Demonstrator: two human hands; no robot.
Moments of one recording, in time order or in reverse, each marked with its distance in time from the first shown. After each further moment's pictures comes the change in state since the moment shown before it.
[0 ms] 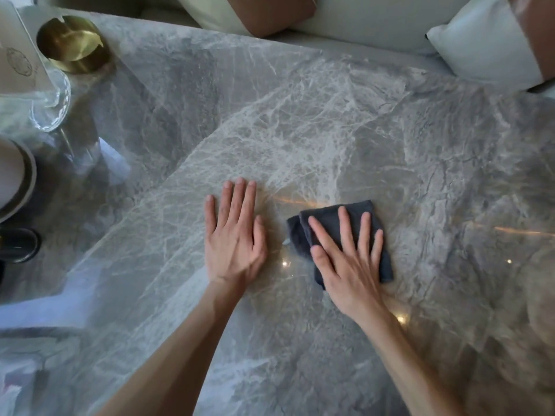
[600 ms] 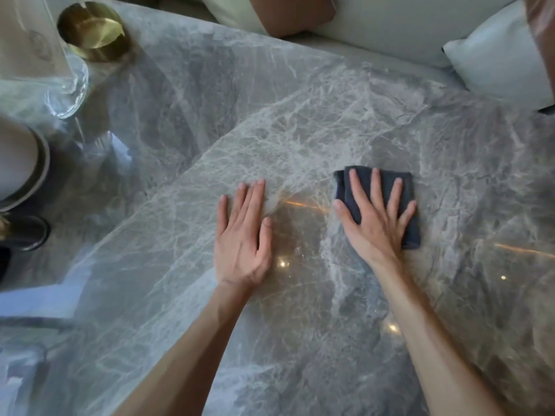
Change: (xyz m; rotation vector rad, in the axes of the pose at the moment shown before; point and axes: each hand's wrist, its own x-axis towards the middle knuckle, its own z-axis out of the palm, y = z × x) left_hand -0.001 -0.004 -0.008 -0.277 0.059 0.007; right_hand 0.087 0.017 -0.021 -0.044 0.078 0.138
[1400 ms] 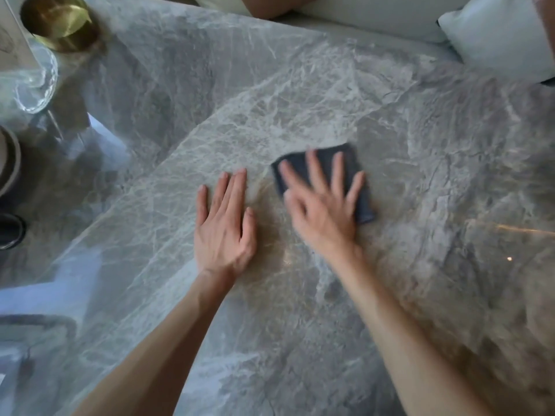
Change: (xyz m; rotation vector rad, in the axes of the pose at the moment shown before) left_hand 0.001 0.000 0.006 0.173 -0.048 -0.003; right_hand -0.012 -0.047 0.007 -0.018 0.060 -0.251
